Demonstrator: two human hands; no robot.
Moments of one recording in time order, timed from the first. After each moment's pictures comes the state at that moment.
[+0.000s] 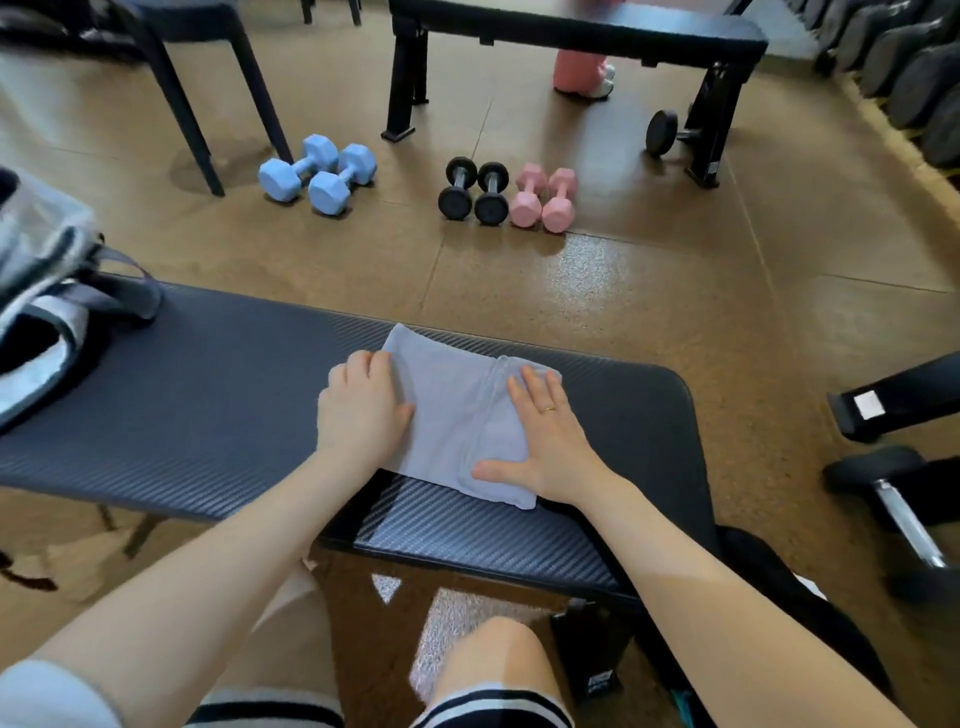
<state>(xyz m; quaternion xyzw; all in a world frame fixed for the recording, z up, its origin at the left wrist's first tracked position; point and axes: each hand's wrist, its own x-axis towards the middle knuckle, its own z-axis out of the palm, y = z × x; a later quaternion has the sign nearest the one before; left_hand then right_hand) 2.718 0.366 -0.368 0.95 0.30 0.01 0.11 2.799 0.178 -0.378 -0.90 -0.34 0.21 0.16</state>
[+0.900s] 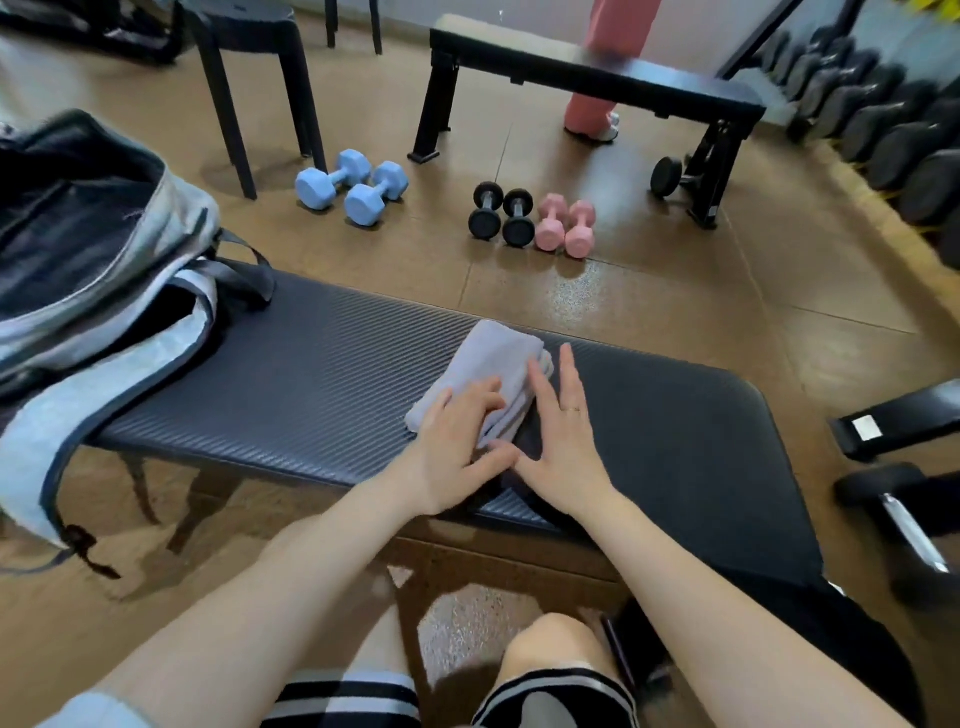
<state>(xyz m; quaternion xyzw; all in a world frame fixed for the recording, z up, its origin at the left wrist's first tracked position) 2.627 0.419 -0.389 0.91 -0.03 0.09 0.39 2.704 0.271 -0.384 -0.88 -0.35 0.01 0.32</state>
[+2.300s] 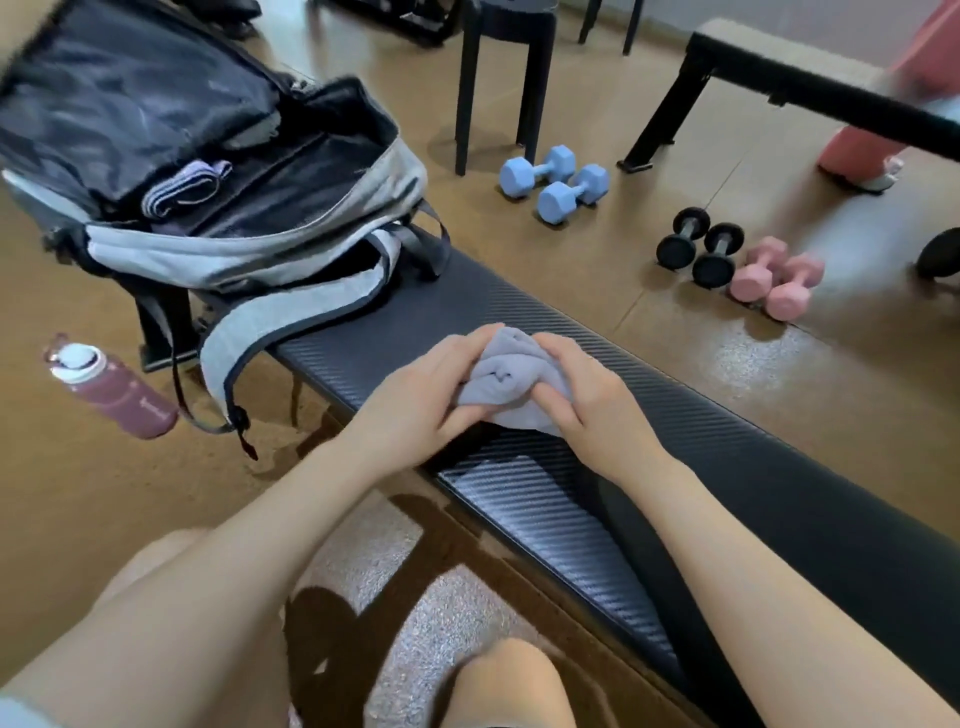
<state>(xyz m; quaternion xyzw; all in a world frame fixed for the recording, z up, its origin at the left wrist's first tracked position) 2.571 0.494 -0.351 0.91 0.16 0.24 0.29 2.734 0.377 -0.343 -0.72 -0.61 0.09 0.32</state>
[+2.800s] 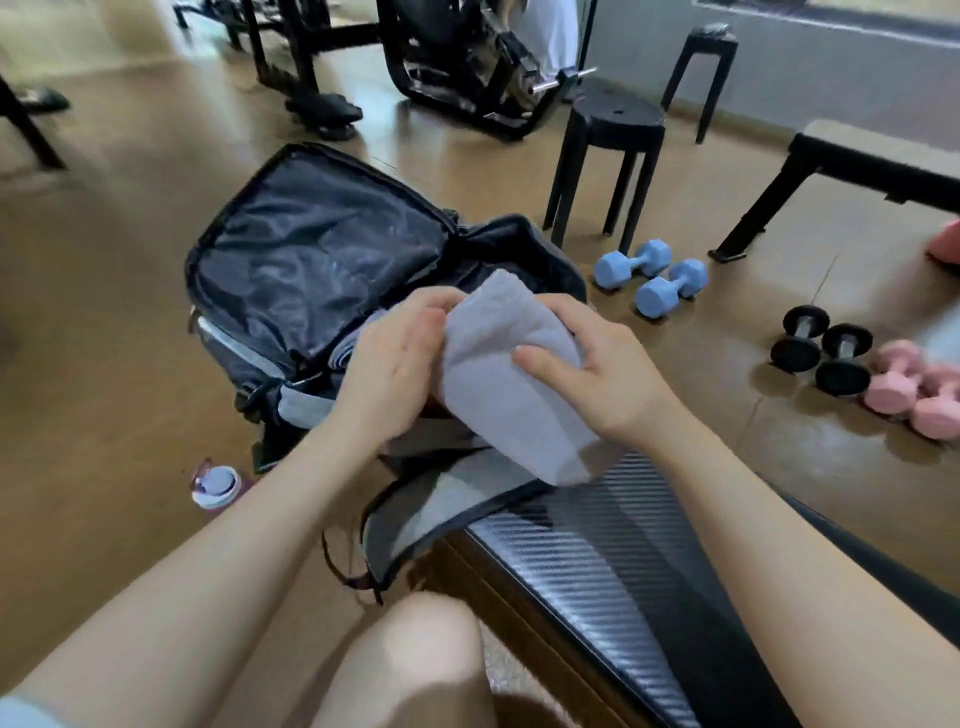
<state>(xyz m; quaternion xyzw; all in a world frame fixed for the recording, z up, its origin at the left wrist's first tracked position) 2.488 0.731 -0.282 0.82 0.25 0.42 0.31 2.651 0.629 -0.254 -0.64 -0.63 0.18 0.40</state>
